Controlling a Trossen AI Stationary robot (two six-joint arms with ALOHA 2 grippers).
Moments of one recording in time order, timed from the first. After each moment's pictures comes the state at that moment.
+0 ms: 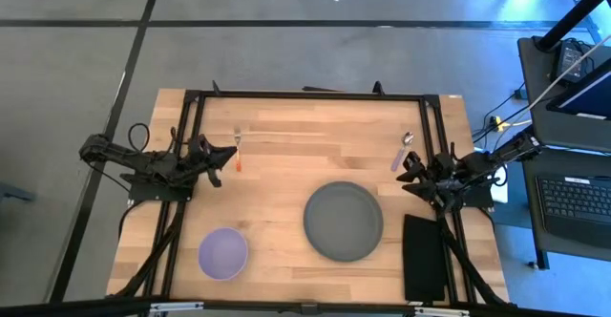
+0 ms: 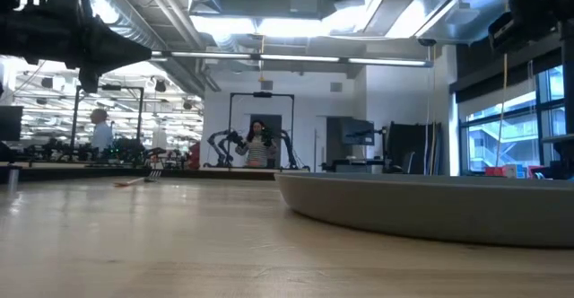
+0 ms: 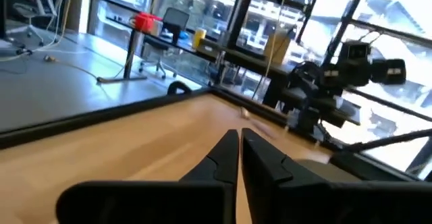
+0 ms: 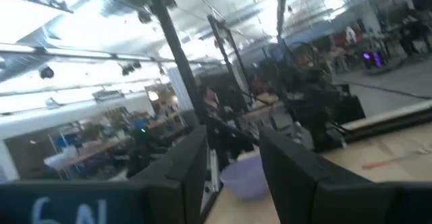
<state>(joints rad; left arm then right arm) -0.29 0.05 0.01 0.11 -0.77 -0.31 0.43 0.12 0.04 0.42 0.21 0.33</state>
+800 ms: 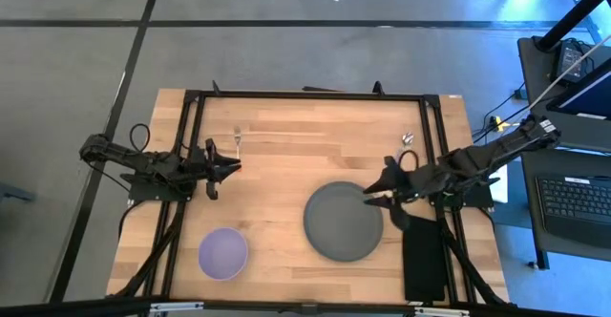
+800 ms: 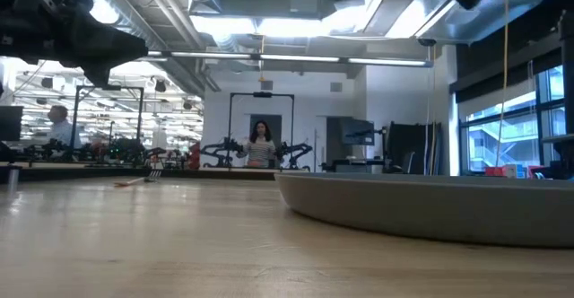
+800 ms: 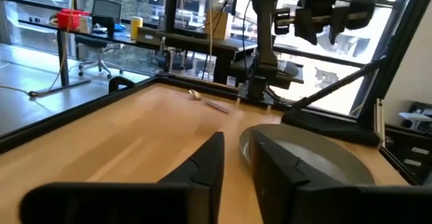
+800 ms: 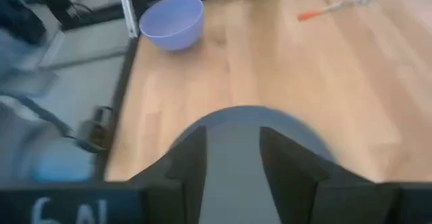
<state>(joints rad) -0.29 0.05 0.01 0.07 -0.53 -0.17 0.43 1.01 0.89 -0.44 0.26 0.43</state>
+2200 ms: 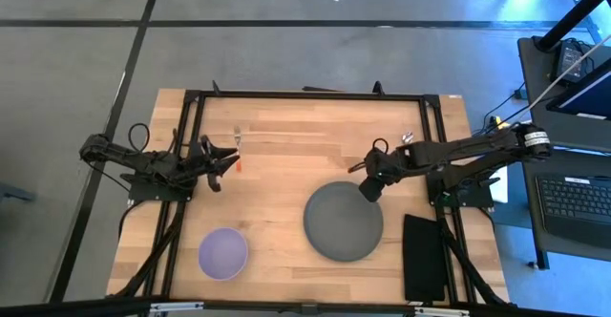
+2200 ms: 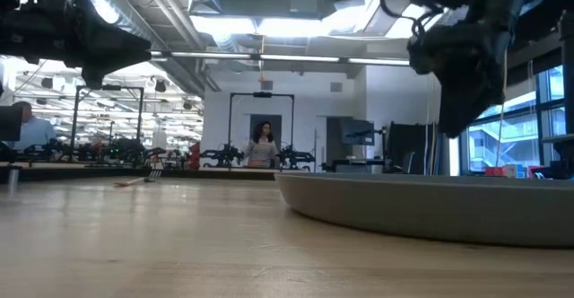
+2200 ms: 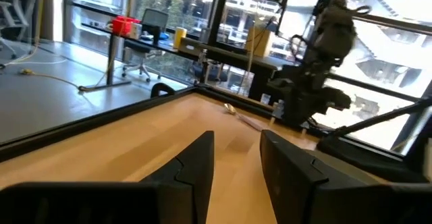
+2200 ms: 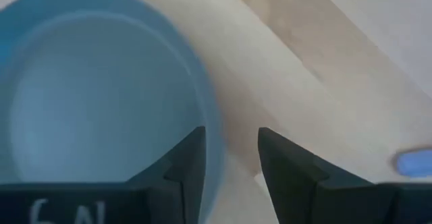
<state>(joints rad) -0.29 0.05 0.01 0.11 -0.69 -0.23 0.05 1.25 0.77 -0.70 0.09 0.82</state>
